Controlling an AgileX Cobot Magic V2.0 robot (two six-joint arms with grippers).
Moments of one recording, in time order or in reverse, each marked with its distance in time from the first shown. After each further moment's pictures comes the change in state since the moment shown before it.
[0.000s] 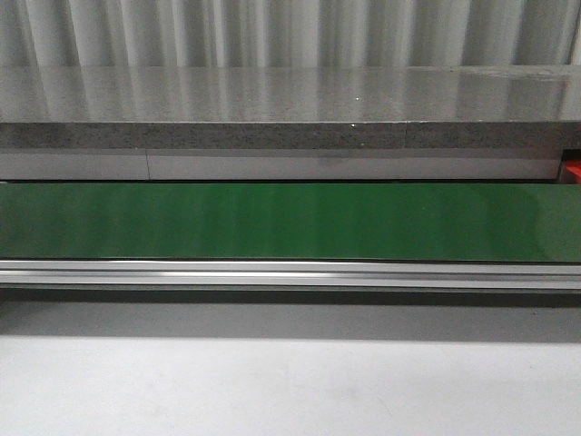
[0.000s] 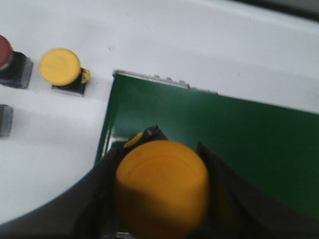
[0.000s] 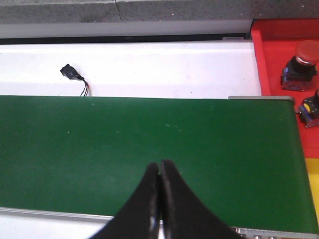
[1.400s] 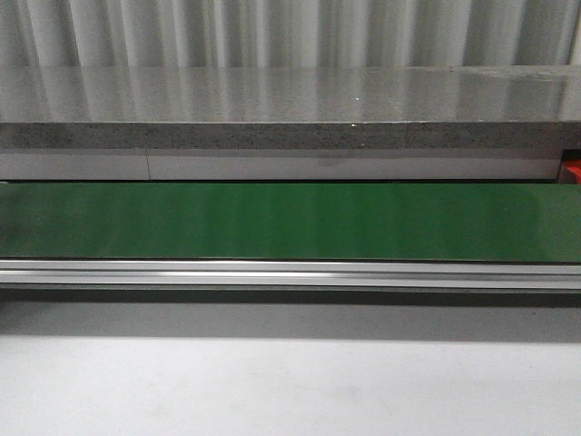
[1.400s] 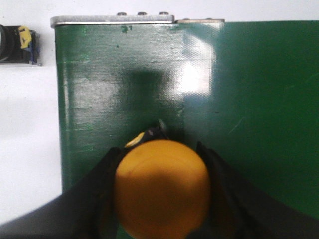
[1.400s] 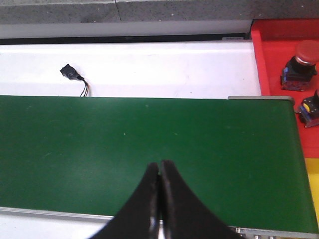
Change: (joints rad) left arm -0.136 0.192 -0.013 0.165 0.021 0.004; right arm 0.000 0.000 0.000 0.000 0.000 0.000
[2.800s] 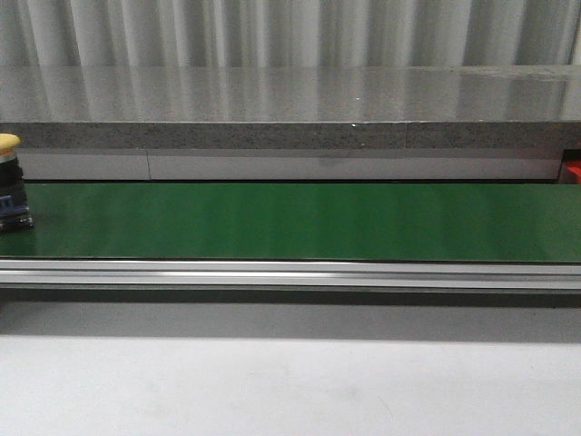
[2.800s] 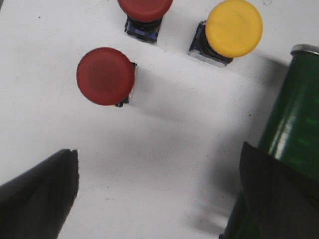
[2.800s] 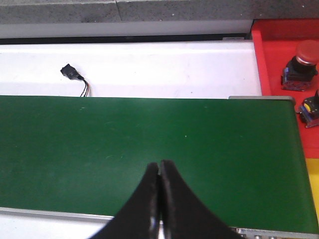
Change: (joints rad) left arm 0.358 0.078 -0.097 -0.008 0.025 -0.026; right arm 0.000 0.000 0.000 0.000 0.000 0.000
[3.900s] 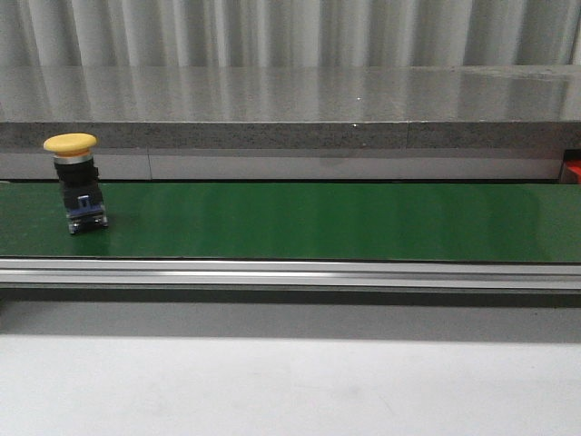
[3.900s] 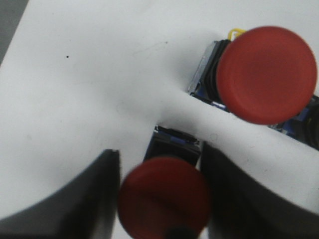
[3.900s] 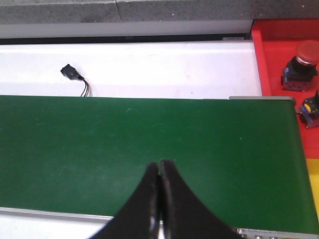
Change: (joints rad) left arm 0.075 0.294 -0.198 0.005 -0.044 -0.027; right arm 0.000 0.000 0.000 0.000 0.000 0.000
